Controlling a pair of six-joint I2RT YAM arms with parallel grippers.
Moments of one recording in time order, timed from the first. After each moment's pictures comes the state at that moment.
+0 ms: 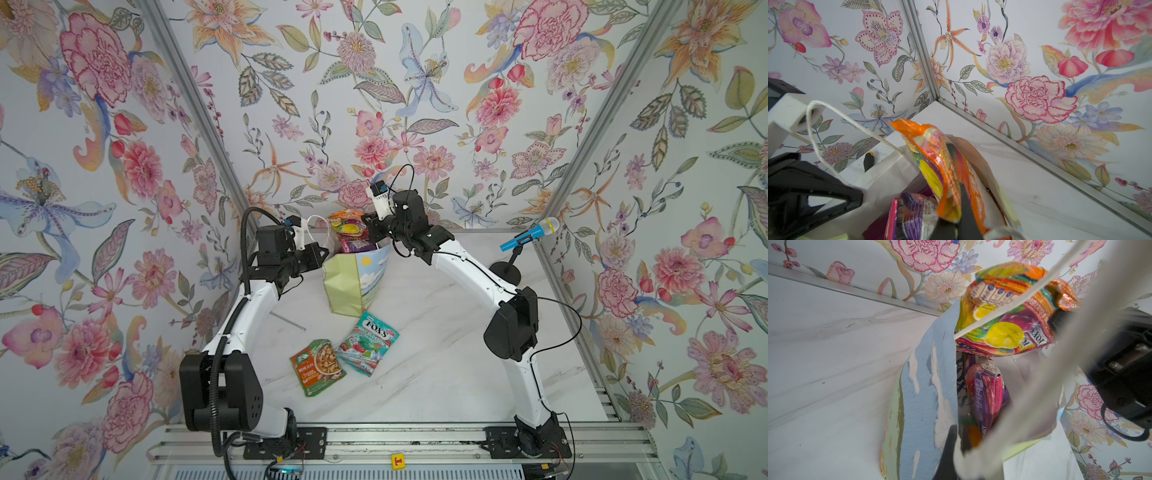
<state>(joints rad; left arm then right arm) 0.00 1.47 1.21 -0.30 0.55 -0.35 0.69 2.20 2.22 -0.31 -0.17 0.10</state>
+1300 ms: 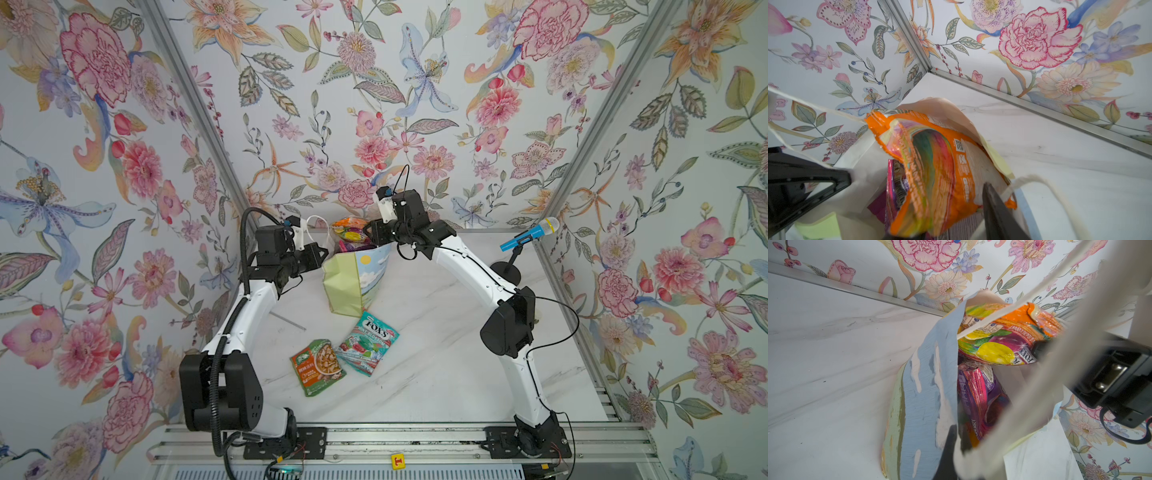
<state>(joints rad) 0.01 1.47 1.21 -0.31 0.55 -0.35 0.67 2.25 2.34 -0.58 -0.18 0.24</state>
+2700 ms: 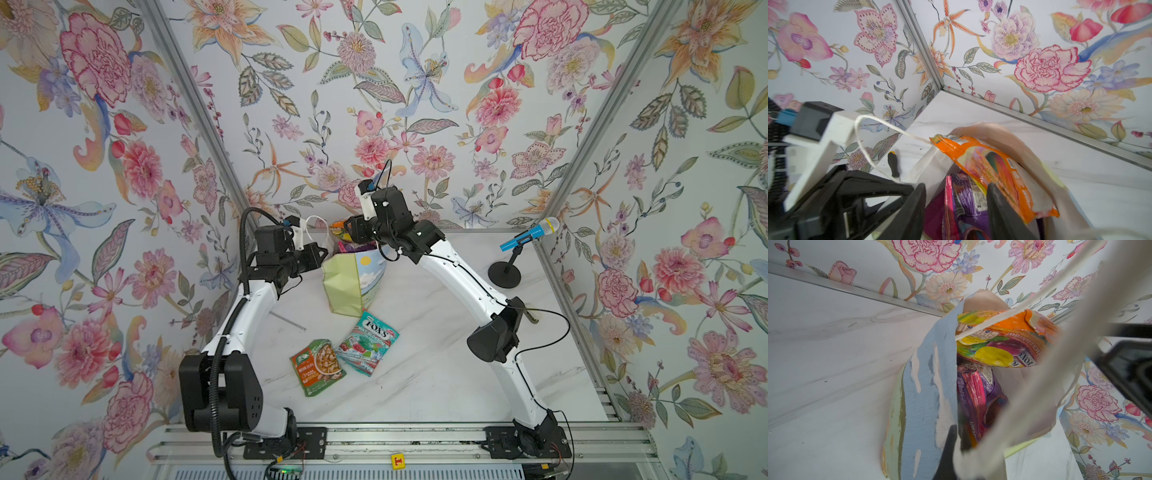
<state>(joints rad) 0.01 1.47 1.21 -0.31 0.55 -0.35 0.80 2.34 2.61 -0.69 -0.01 0.30</state>
